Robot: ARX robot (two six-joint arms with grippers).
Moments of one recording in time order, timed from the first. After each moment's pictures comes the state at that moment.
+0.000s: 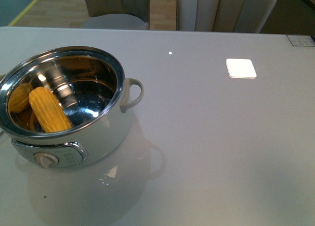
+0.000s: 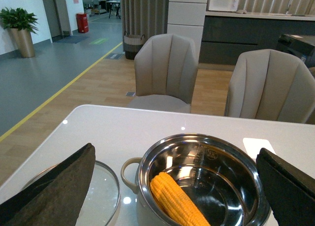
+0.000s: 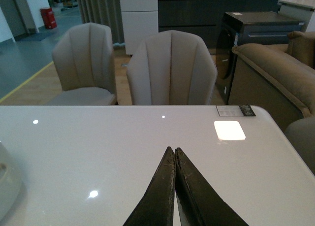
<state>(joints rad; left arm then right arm) 0.00 0.01 0.01 0.00 0.00 -0.01 0.00 0.22 0.02 0.22 0.00 0.01</state>
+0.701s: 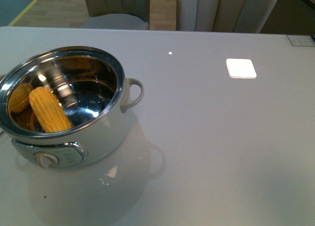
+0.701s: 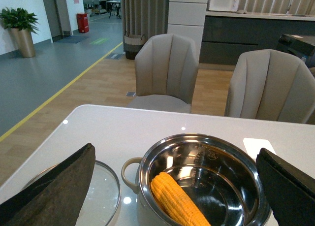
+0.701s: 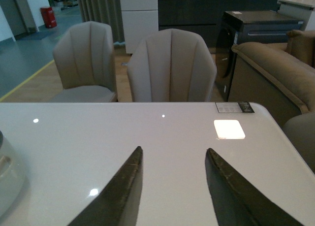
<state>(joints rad) 0.00 0.01 0.01 0.00 0.00 -0.01 0.00 0.01 0.02 0.00 0.00 0.00</state>
